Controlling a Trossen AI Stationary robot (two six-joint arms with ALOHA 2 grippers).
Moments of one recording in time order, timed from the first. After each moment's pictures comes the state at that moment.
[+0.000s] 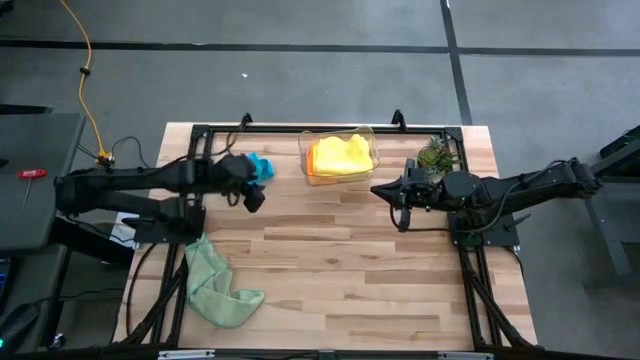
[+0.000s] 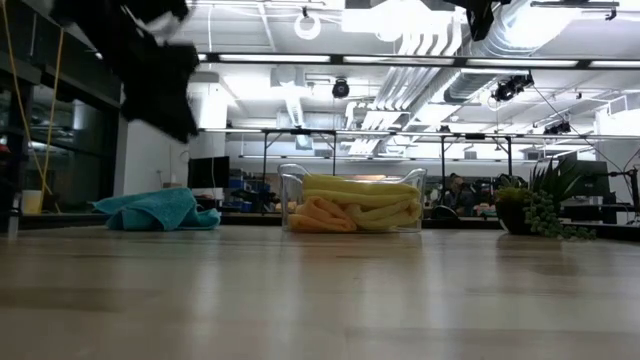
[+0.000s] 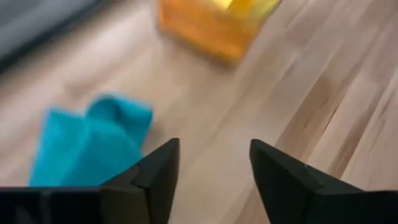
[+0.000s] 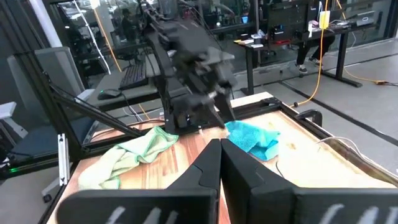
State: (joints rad) left arm 0.33 0.95 0.66 -0.59 -0.24 -0.41; right arm 0.16 0.89 0.67 0.15 0.33 0.18
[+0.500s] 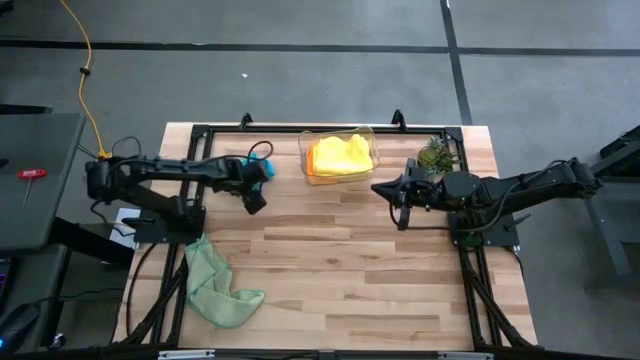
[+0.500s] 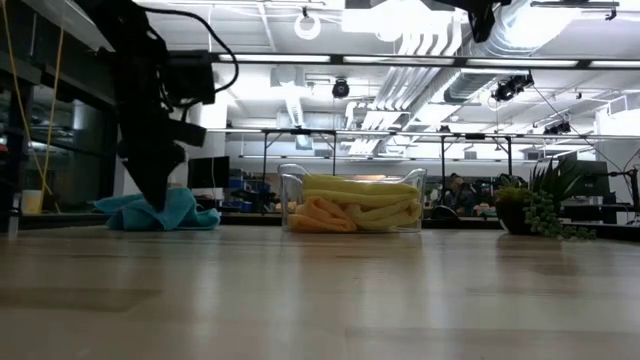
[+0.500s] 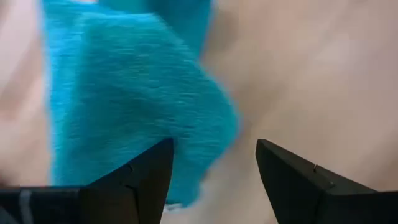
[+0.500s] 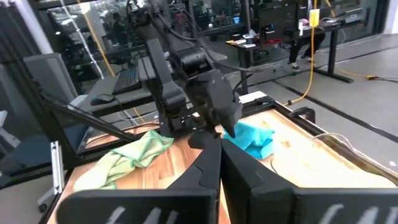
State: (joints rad) left arm 0.46 1.33 0.66 -0.70 -0.27 -0.28; right arm 0.16 0.89 0.67 0.15 0.36 0.21
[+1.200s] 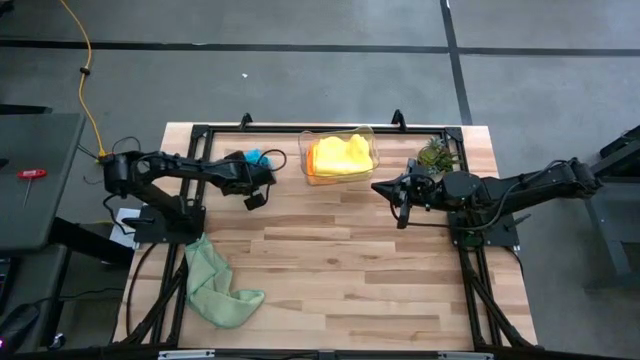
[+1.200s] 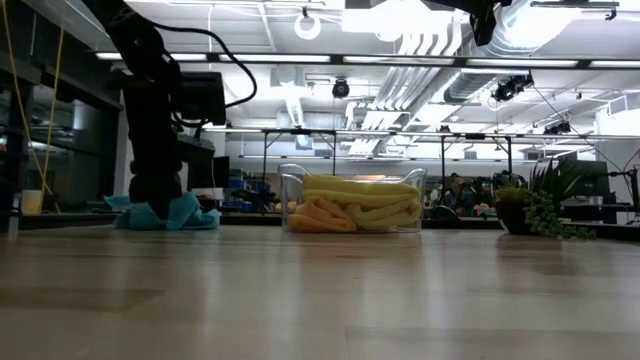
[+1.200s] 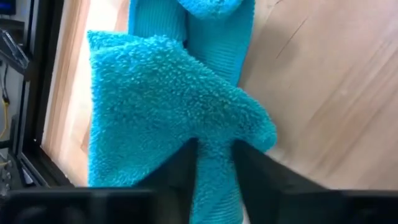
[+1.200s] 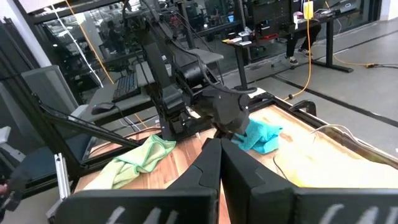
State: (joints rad) left arm 0.47 1.48 0.66 -0.59 -0.52 -0.05; right arm 0.16 0.89 0.67 0.15 0.38 0.29
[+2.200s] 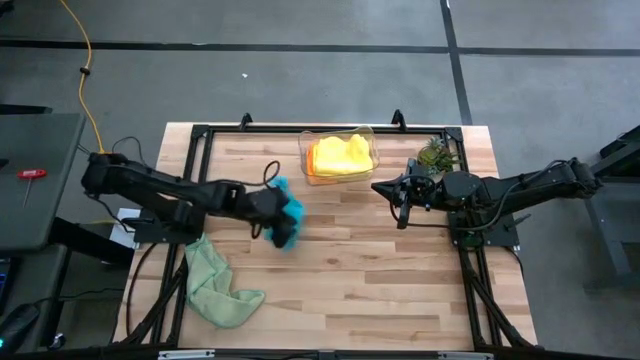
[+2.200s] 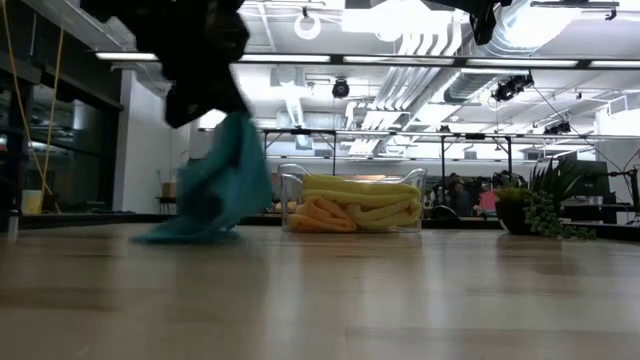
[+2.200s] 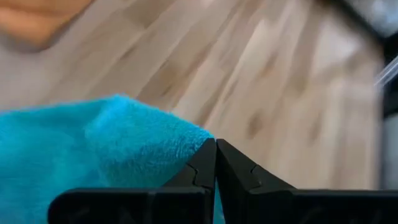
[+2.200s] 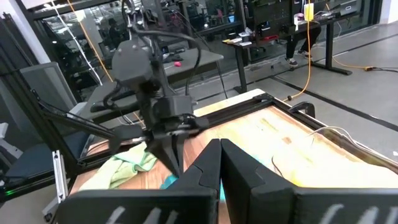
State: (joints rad) left arm 0.01 1.29 0.77 -0.25 -0.12 -0.68; right arm 0.16 0.89 0.67 0.15 0.38 0.27
